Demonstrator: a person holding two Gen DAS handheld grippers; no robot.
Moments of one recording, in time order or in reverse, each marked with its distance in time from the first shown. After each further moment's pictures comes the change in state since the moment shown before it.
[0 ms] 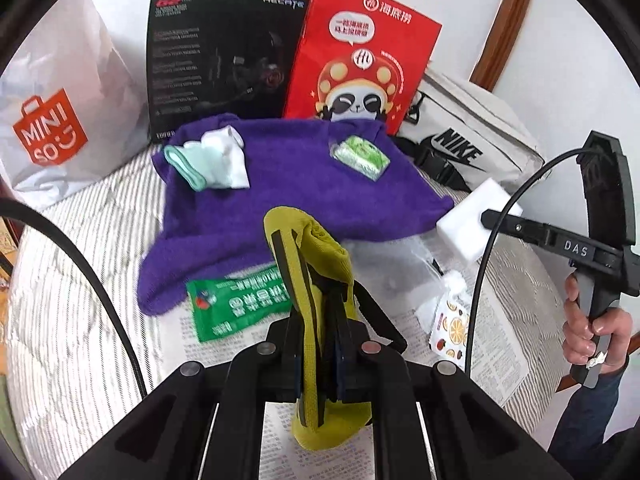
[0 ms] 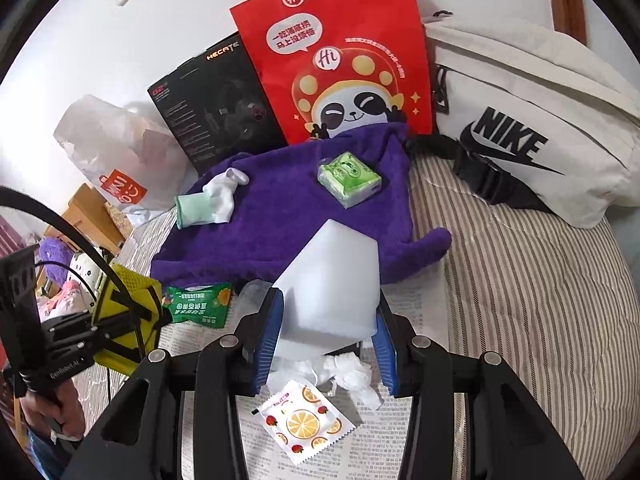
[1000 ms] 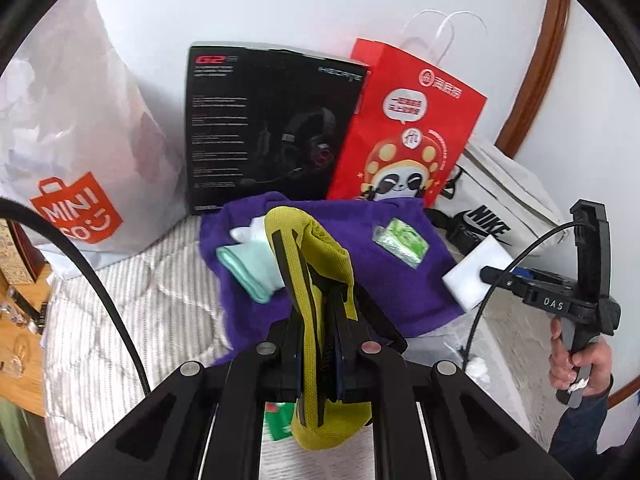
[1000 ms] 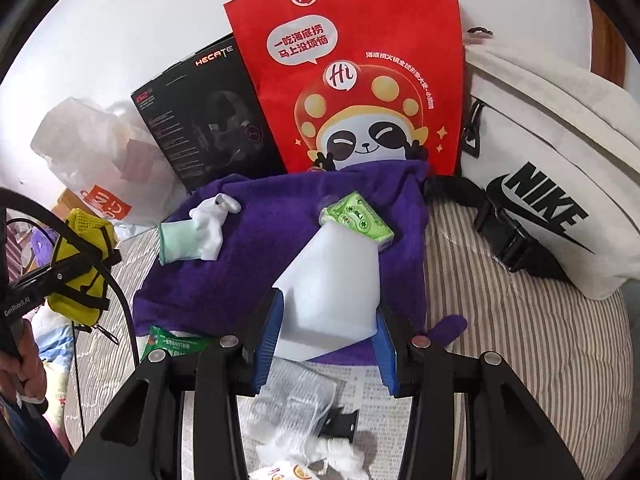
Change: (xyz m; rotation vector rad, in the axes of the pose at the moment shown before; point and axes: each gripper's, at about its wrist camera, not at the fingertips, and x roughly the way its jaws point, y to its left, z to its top) left arm -0.017 0.051 0.087 -0.046 -0.109 0.035; right arm 0.042 0.008 0.065 -0.059 0.014 -0.025
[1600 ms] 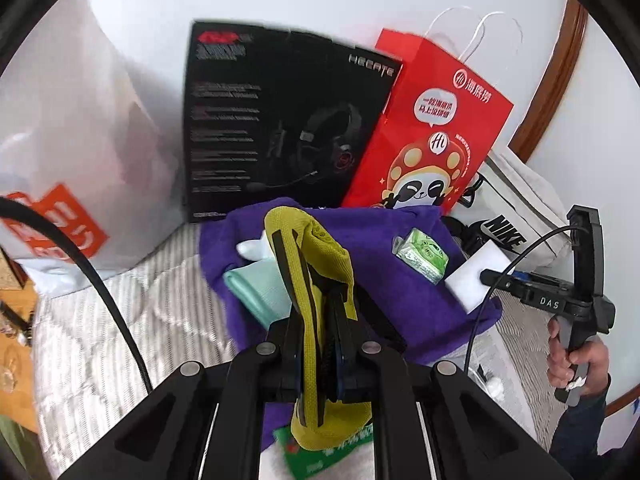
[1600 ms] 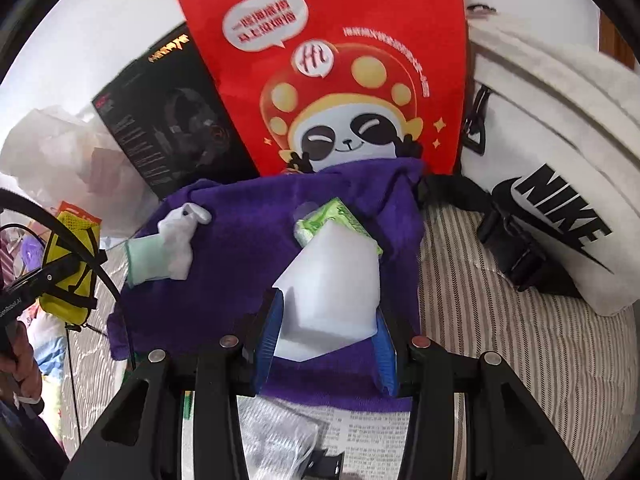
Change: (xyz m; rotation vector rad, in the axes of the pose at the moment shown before) left arm 0.035 0.032 0.025 -0.017 0.024 -0.013; right arm 0.045 -0.015 0.023 0.044 0.052 -0.030
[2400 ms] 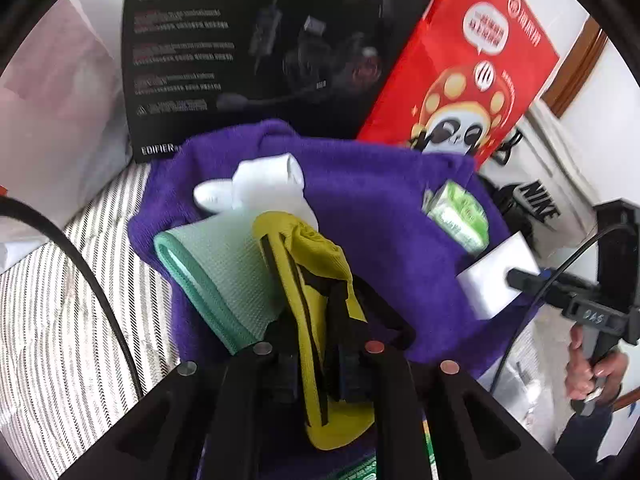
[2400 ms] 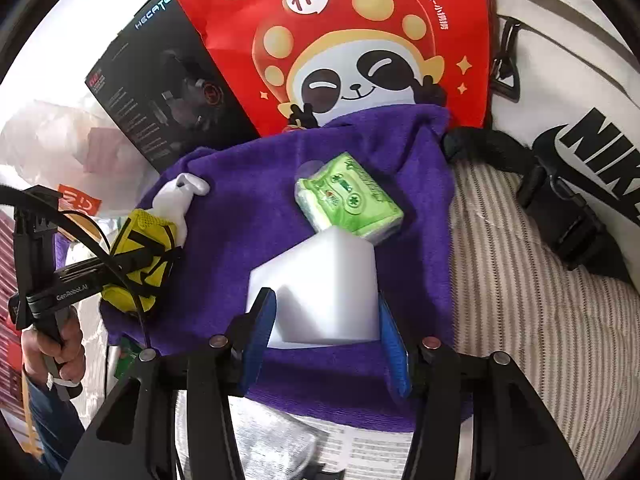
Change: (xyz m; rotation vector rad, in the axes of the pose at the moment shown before) left arm 0.105 0.009 -0.018 -0.034 0.156 -0.055; right arm 0.037 -0.012 -0.013 0.003 0.072 0.090
